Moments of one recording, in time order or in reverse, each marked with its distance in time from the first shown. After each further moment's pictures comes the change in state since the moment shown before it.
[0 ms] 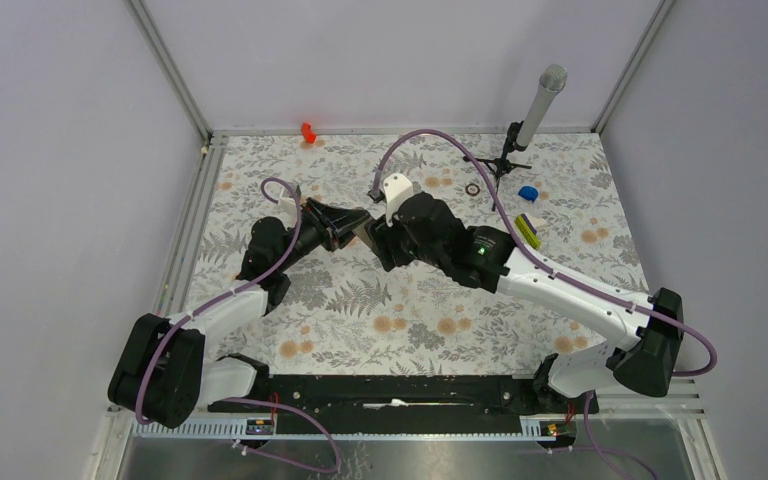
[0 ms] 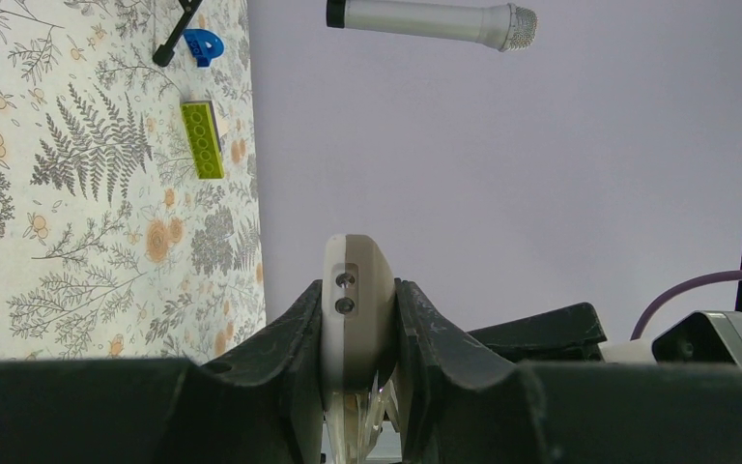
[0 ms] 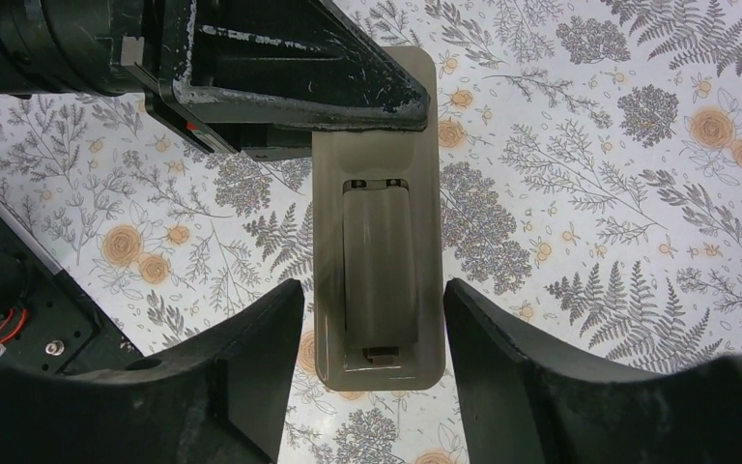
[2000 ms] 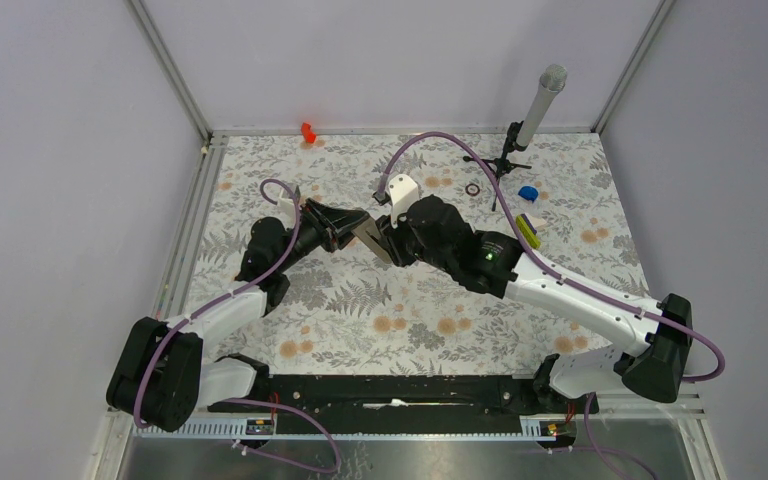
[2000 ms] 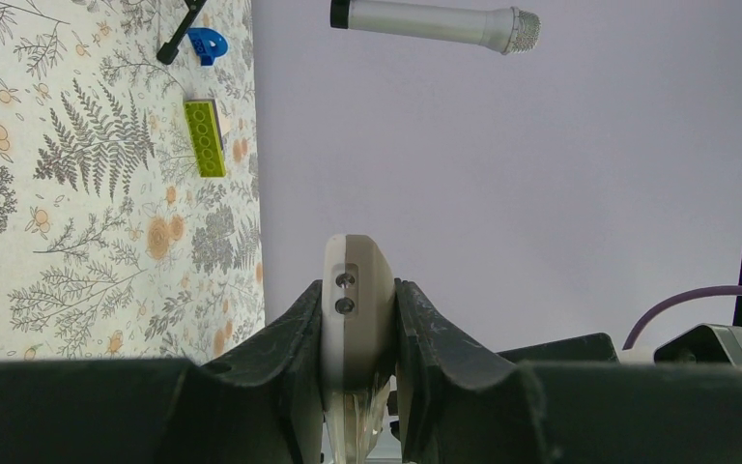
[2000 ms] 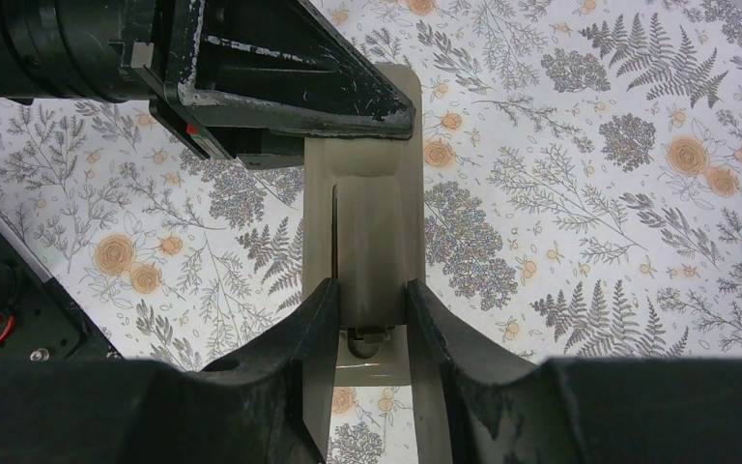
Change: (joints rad) left arm -0.001 -0.018 0.000 -0.031 -0.007 -0.004; right arm -0.001 -0.048 -0.055 0.068 0.007 -0.041
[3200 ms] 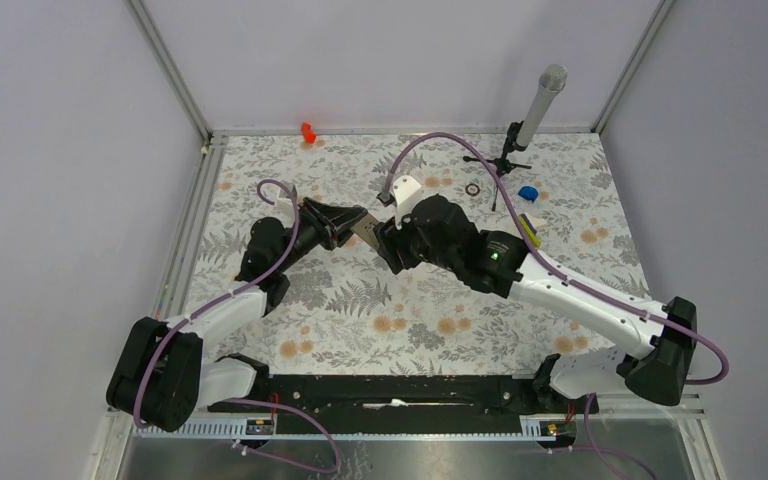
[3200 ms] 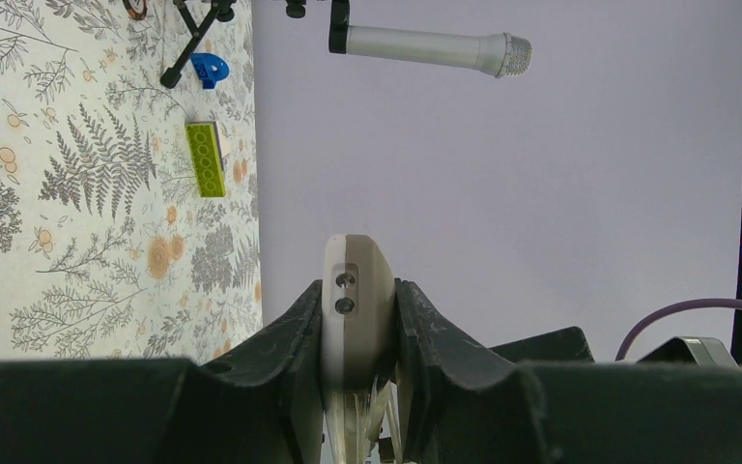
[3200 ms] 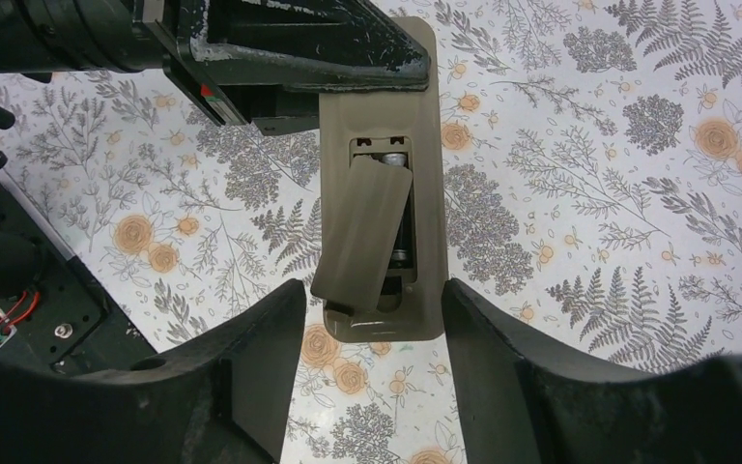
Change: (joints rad) left arm 0.000 0.000 0.000 0.006 -0.045 -0.003; right arm -0.020 -0.028 -0.013 -0.035 -0.066 0.026
